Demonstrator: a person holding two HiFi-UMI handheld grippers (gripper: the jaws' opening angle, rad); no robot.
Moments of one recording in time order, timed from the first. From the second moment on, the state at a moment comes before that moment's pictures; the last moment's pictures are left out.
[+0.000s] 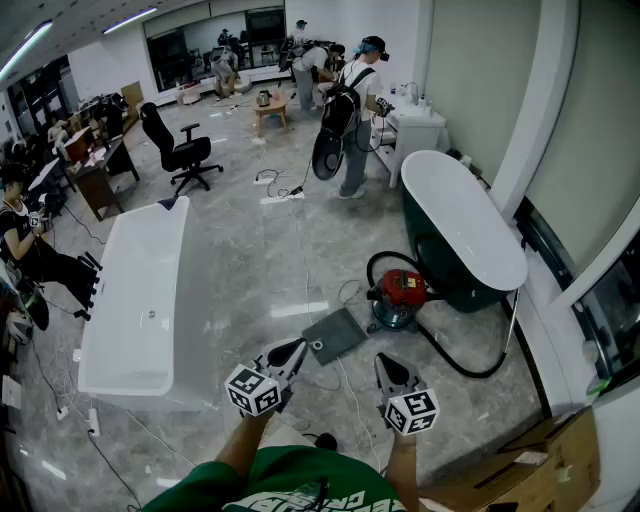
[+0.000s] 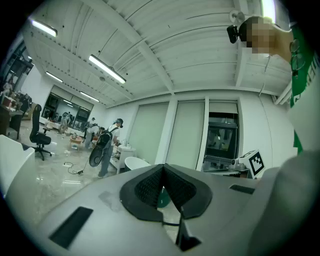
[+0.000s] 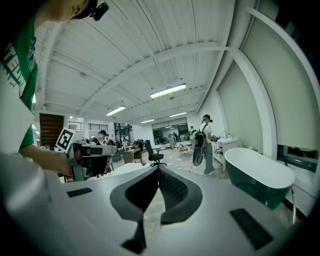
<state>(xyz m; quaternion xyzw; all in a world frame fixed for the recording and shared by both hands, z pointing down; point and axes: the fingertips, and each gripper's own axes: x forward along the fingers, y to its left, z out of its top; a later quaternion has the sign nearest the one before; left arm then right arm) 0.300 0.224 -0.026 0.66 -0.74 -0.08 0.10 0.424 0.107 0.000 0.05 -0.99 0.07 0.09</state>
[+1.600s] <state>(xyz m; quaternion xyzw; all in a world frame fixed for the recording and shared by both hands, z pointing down) 0.252 0.216 -0.006 0.66 -0.73 -0.10 0.11 0.371 0.102 0.022 0.05 -0.99 0.06 0.13</state>
